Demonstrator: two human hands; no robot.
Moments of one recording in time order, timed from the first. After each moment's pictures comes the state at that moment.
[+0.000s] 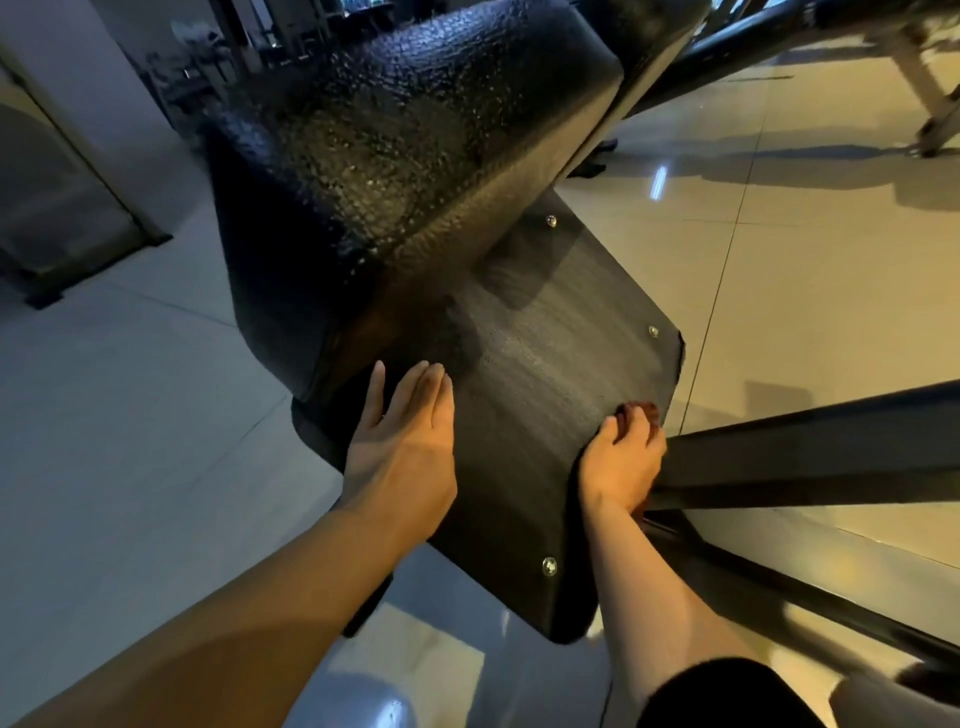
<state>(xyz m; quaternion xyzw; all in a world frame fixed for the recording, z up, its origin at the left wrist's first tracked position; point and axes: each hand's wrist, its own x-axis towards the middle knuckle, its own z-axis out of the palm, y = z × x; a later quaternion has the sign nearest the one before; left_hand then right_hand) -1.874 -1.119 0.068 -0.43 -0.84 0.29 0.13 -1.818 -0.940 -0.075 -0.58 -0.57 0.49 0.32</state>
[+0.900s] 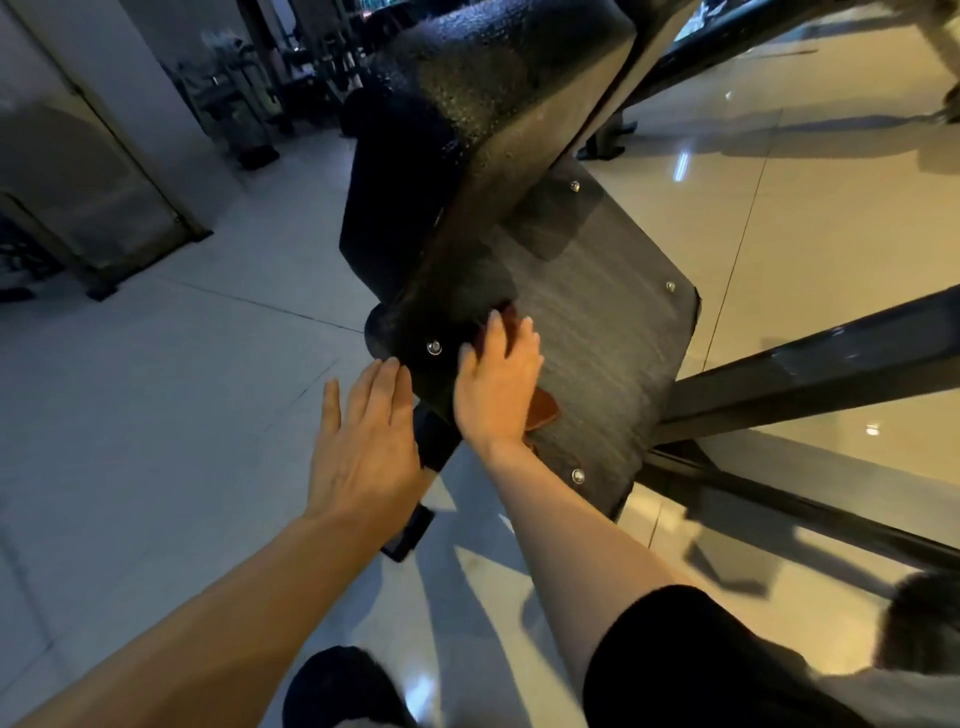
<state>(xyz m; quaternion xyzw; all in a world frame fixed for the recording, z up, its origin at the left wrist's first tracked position) -1.825 -1.211 0.075 -0.35 -0.92 0.11 0.14 -1.841 -1.084 0.020 -0.33 -0.78 0.43 0.32</state>
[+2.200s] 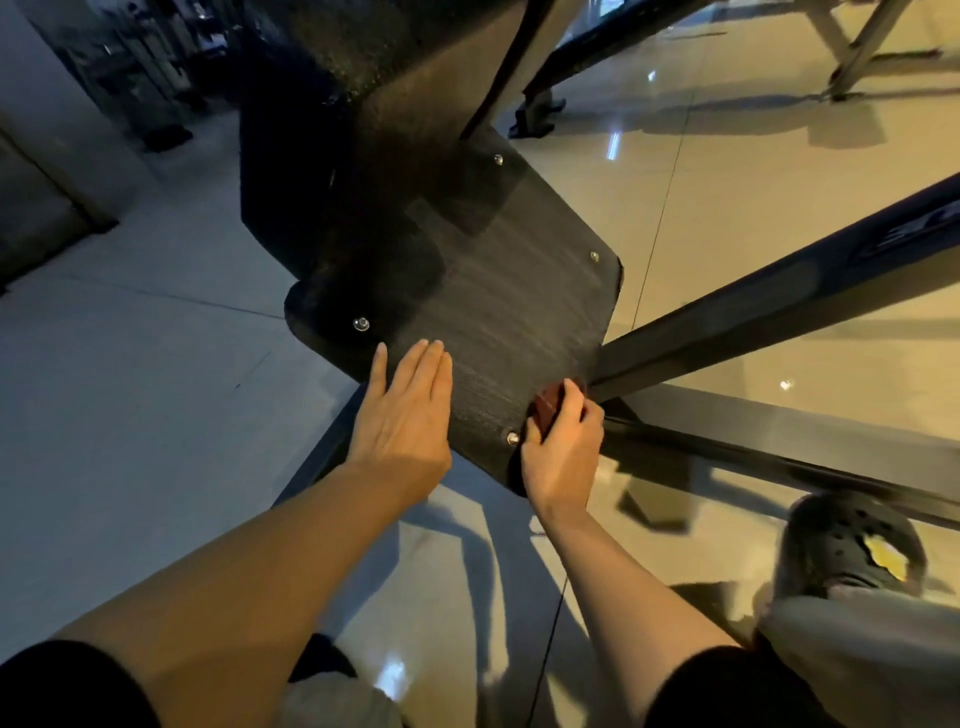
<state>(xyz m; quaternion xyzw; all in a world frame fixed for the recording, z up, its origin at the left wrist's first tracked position) -1.795 -1.148 0.058 -0.44 -0.87 0.19 0.06 -1.721 -1.046 -0.060 -0.48 -0.72 0.41 0.28</state>
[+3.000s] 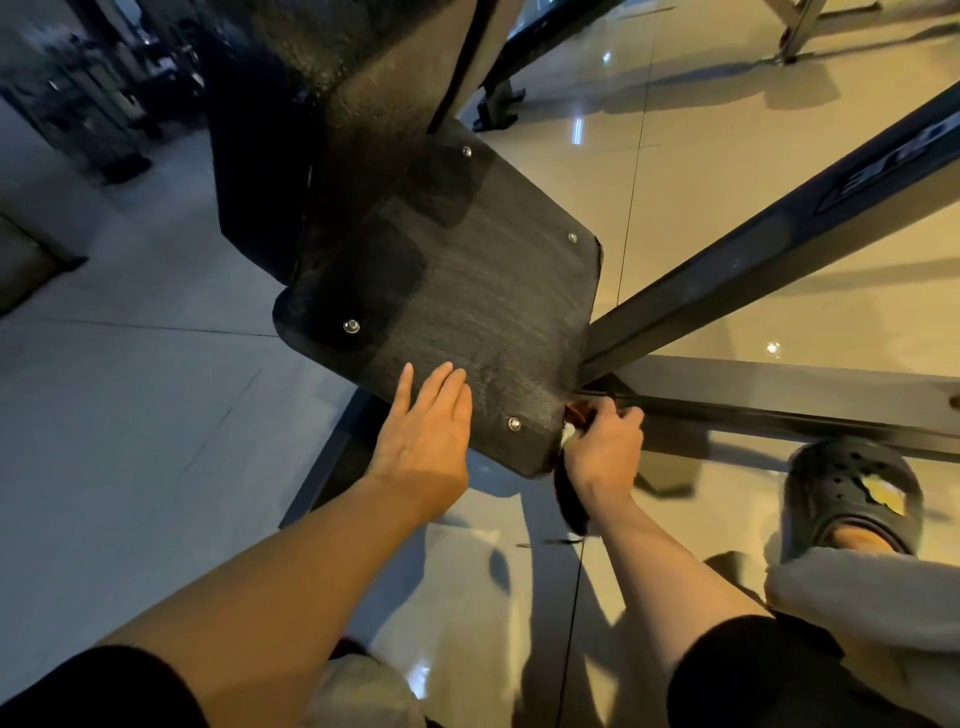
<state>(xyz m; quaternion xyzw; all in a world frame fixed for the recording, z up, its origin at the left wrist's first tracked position) -1.787 -1.152 0.042 -0.52 -0.82 0.24 0.02 -1.691 -1.029 -0.084 -0.58 -0.68 0.37 0.24</state>
